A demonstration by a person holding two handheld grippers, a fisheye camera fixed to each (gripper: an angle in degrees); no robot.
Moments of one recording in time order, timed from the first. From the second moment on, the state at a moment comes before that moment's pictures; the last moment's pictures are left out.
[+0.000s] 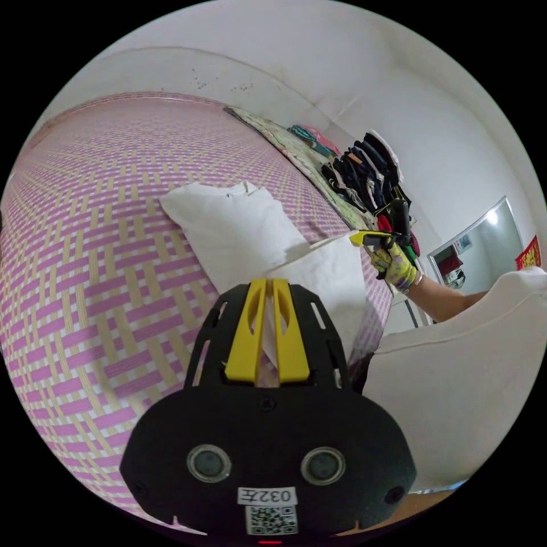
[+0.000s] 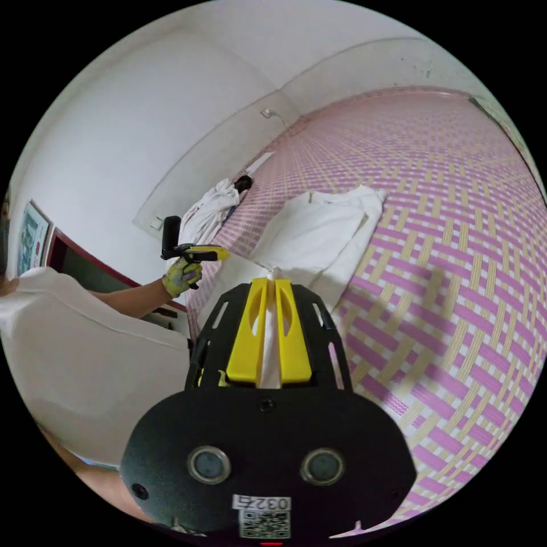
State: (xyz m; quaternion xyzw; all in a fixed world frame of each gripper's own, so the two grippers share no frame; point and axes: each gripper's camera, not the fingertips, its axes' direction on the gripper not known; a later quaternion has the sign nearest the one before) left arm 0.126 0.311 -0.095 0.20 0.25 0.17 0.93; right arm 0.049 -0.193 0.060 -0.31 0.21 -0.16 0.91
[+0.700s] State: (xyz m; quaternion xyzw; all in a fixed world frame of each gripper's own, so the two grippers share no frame) left arm 0.124 0.465 -0.035 0.14 0.34 0.14 0.92; right arm 0.058 -0.065 -0.024 -0.38 0.22 -0.07 0.90
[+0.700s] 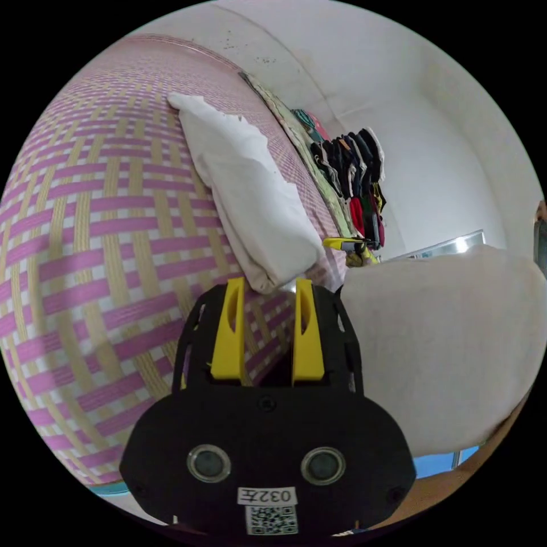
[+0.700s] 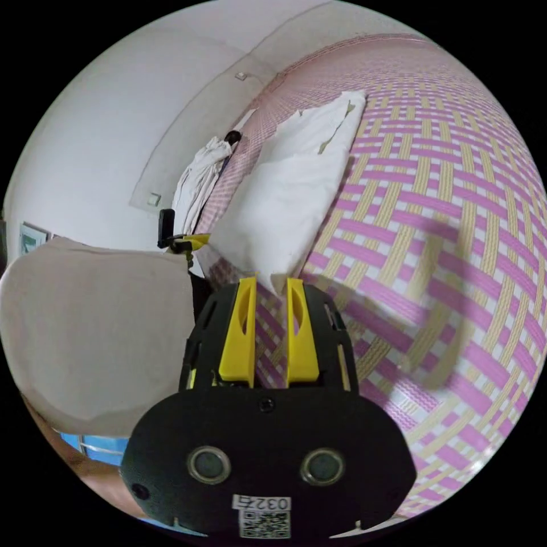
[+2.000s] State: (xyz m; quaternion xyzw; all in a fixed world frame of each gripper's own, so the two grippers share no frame) left arm 0.105 0.389 -0.173 0.14 0.38 0.24 0.88; right arm -0.067 -0.162 -0.071 -0.39 0.12 -0.14 0.90
